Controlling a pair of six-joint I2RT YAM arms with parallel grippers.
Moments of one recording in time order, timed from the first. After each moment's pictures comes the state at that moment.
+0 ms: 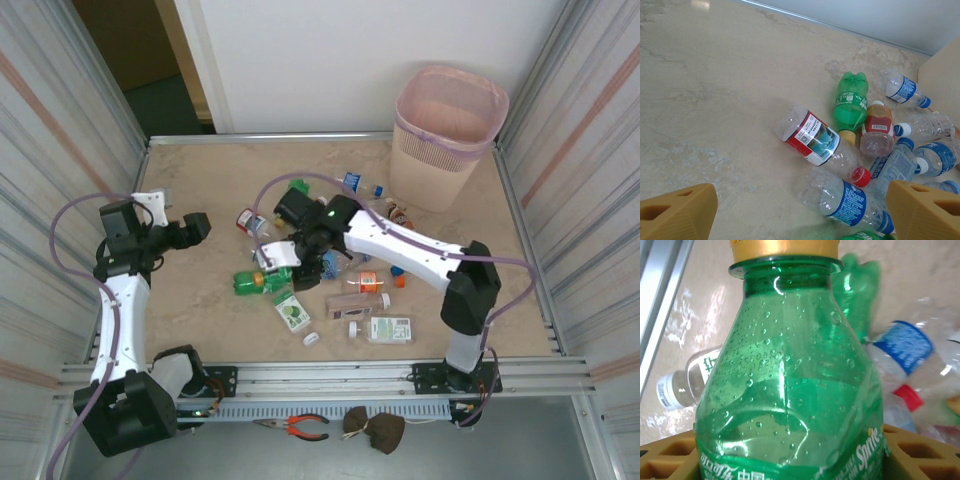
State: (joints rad) left arm 0.28 0.98 0.82 -0.50 0.56 -0.05; right arm 0.97 1.81 1.69 -1.02 -0.25 -0.87
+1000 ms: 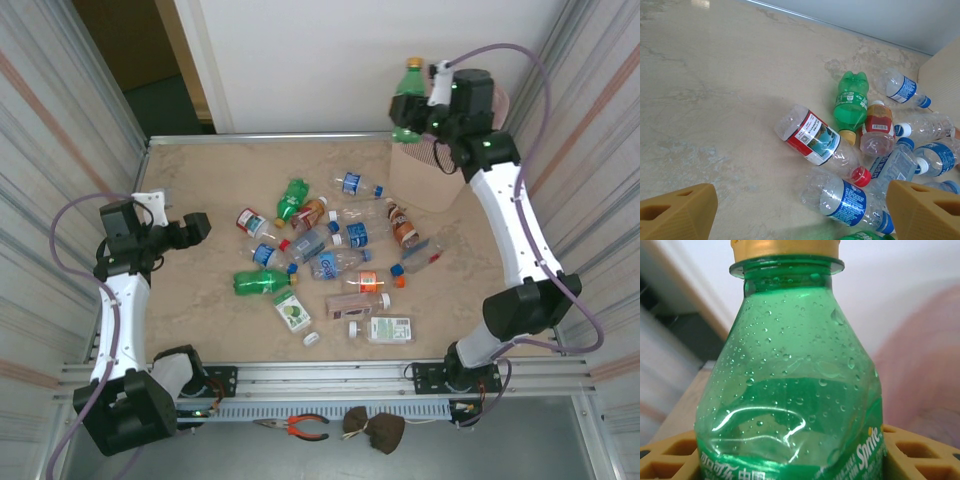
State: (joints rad) left arm 0.28 0.99 0.82 -0.50 0.56 -0.06; right arm 0.18 1.58 1.82 -0.57 -0.20 0.32
